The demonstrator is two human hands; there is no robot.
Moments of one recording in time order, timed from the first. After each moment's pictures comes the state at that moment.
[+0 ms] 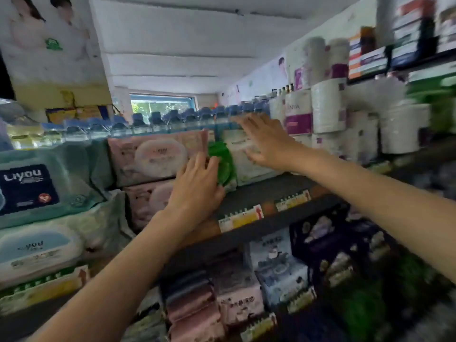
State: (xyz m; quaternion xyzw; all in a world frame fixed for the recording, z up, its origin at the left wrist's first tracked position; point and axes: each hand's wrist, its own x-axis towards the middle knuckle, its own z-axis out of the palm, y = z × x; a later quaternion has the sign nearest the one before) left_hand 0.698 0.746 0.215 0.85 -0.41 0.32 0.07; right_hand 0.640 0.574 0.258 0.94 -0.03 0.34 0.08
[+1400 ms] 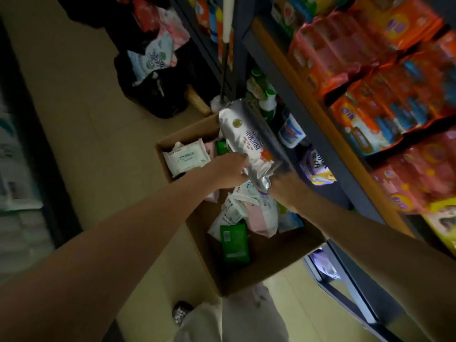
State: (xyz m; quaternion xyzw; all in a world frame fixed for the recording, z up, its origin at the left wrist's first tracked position) left_hand -0.157 0.653 -0.293 0.21 -0.90 -0.28 -0.27; right_hand -0.262 0.789 -0.353 0.68 -0.64 -0.31 -0.15
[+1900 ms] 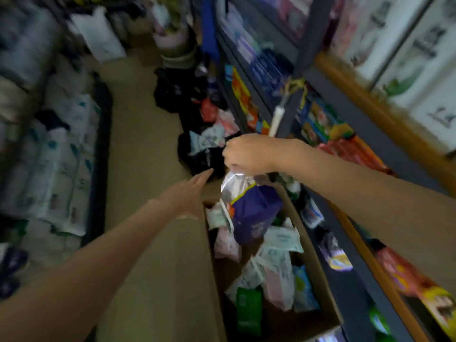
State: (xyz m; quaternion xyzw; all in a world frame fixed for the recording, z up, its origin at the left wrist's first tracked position) left_hand -0.019 0.569 -0.177 0.34 -0.91 -0.17 -0.14; right_hand -0.199 0.611 -0.086 0.86 -0.47 -0.17 0.02
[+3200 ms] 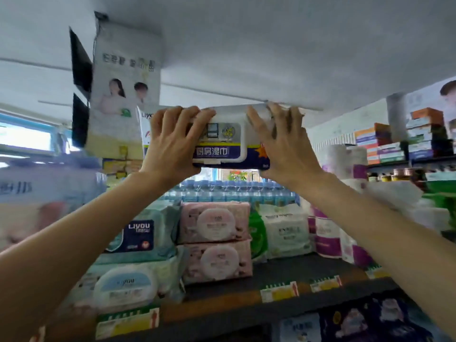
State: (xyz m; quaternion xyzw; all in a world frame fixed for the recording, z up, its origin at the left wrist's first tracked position) left_hand 0.719 0.895 0.379 0.62 -0.36 0.69 0.08; right_hand 0.599 0.696 0.380 0.77 -0.05 0.57 0.29
